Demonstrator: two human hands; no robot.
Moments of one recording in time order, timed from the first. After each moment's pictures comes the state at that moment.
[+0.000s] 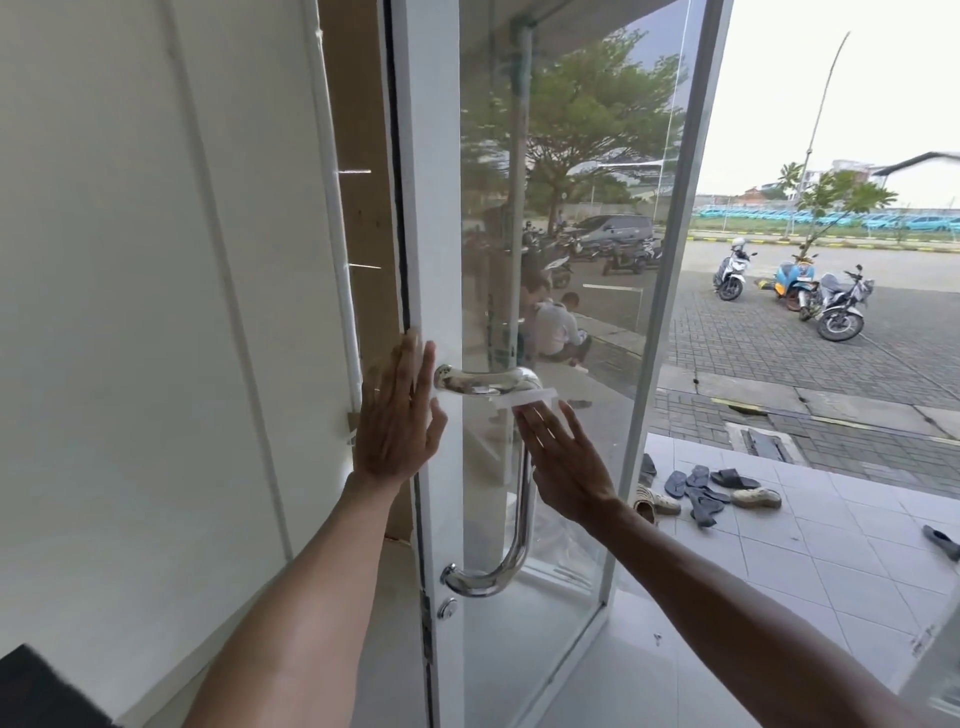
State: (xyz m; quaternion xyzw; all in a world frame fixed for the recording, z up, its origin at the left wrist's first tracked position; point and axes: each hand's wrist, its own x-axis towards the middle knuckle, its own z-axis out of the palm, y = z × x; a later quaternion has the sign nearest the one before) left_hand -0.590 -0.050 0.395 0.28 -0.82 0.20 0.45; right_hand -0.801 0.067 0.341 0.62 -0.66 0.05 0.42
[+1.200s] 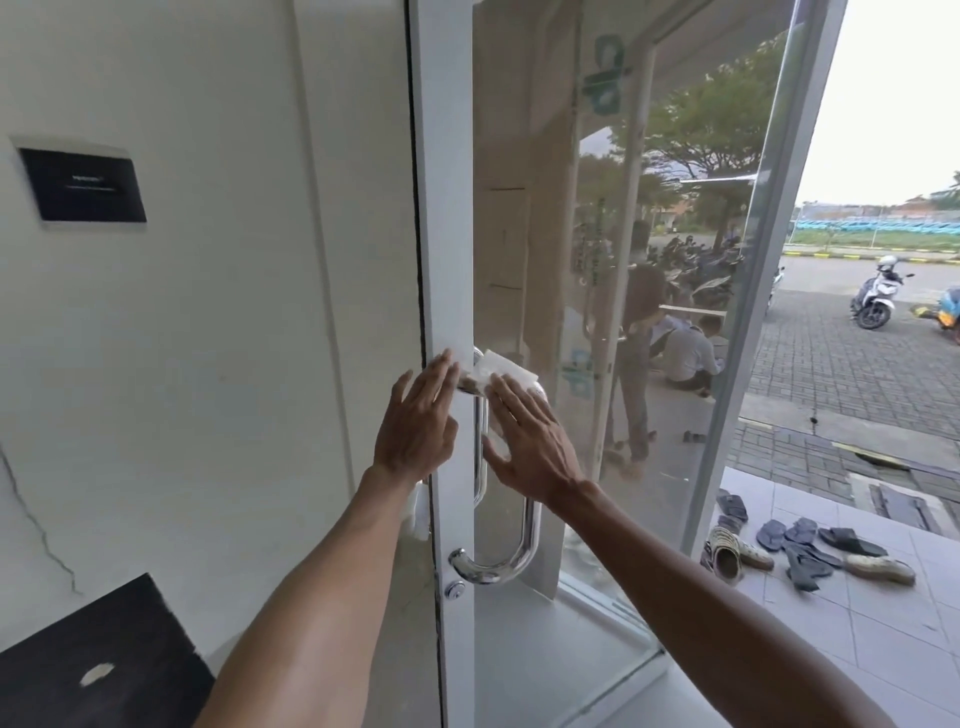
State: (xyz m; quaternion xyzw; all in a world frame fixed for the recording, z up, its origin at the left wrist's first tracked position) left_hand -0.582 -0.030 0.413 0.39 -0.84 0.22 0.31; right_hand -0.758 0.030 0.390 0.73 -0.53 0.33 0.28
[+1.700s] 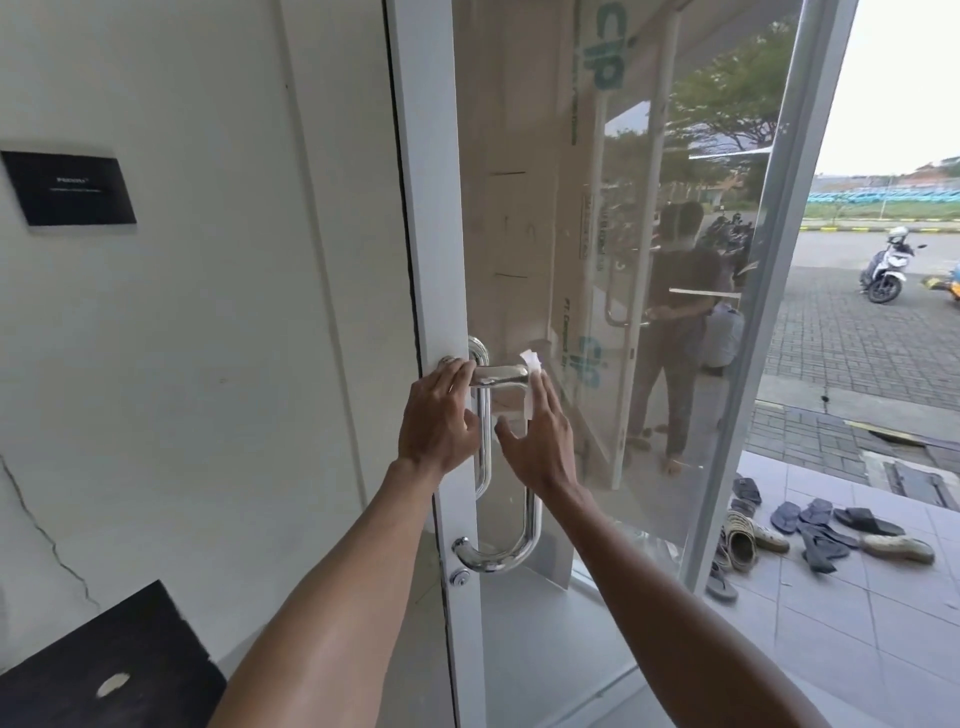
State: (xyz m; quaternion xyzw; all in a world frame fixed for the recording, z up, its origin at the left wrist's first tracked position) left_hand -0.606 -0.050 0.417 0.37 -0.84 0.12 0.37; right_hand -0.744 0.000 0.383 0.56 -0.64 0.52 0.05
